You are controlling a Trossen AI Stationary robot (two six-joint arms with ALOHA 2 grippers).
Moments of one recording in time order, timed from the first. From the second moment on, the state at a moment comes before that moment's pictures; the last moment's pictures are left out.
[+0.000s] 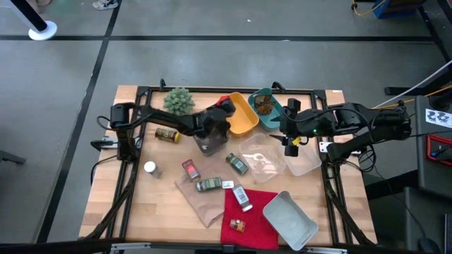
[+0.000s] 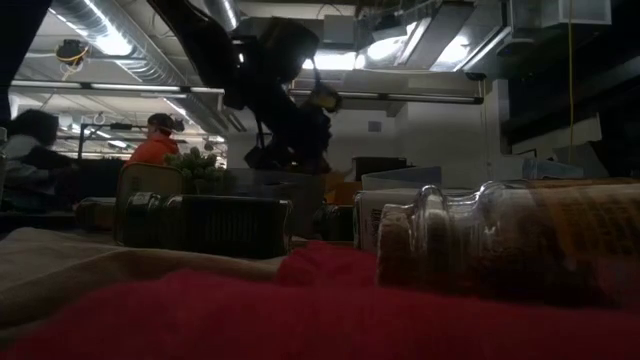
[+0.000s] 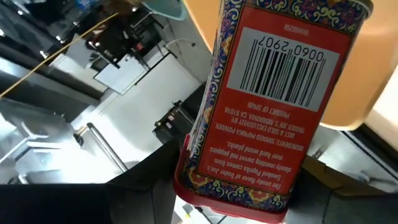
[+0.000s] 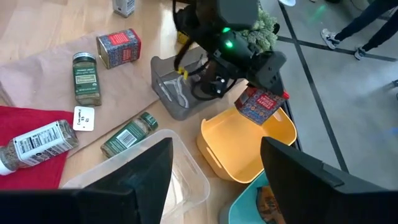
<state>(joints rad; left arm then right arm) 0.20 1.84 1.03 0.36 -0.92 1.91 0.16 1.21 1.49 -1.02 0.35 -0.05</state>
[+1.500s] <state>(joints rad) 0.25 1.85 1.03 0.38 -0.77 1.89 -0.35 1.62 0.92 0.23 0.22 -0.21</state>
